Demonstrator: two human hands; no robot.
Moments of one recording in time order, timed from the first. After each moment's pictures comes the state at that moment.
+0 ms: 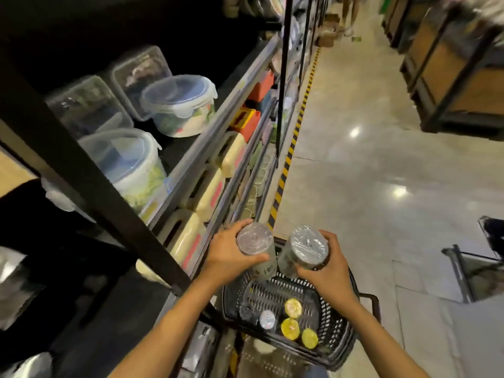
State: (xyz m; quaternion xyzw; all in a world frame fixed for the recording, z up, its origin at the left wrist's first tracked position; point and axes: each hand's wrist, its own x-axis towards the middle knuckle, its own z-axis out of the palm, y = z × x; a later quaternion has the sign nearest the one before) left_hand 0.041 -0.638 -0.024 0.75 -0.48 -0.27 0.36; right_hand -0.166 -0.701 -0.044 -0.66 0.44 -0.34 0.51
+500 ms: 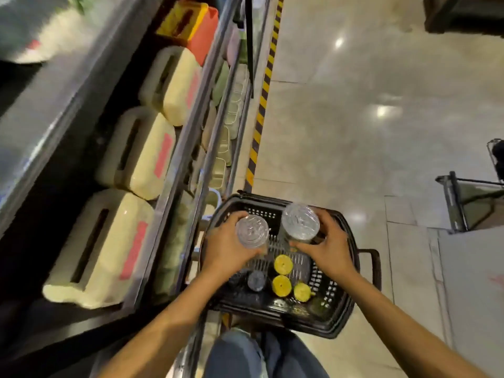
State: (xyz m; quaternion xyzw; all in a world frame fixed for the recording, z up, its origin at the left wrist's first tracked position) left_hand 0.040 -0.738 -0.189 0.78 -0.45 -0.36 0.25; right_hand -0.161 -0.801 -0.196 -0.65 0.53 -0.26 0.47
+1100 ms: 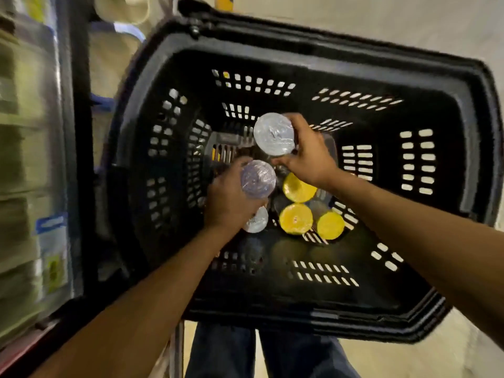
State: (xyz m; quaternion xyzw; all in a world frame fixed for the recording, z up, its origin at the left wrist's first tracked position) left_hand 0.027 -0.742 -0.569 0.79 -0.42 -0.41 0.18; right_hand -0.112 -0.852 -0.586 -0.68 0.52 -0.09 0.51
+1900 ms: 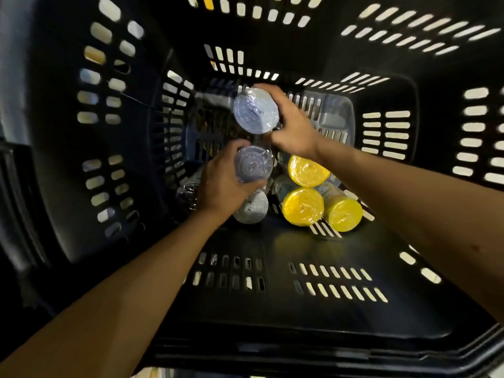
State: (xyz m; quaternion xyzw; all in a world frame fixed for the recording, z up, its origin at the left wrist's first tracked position) left_hand 0.027 -0.728 -0.659 0.76 -0.43 -0.45 0.17; right_hand -0.098 -0.847 -0.691 -0.62 0.48 -0.04 0.62
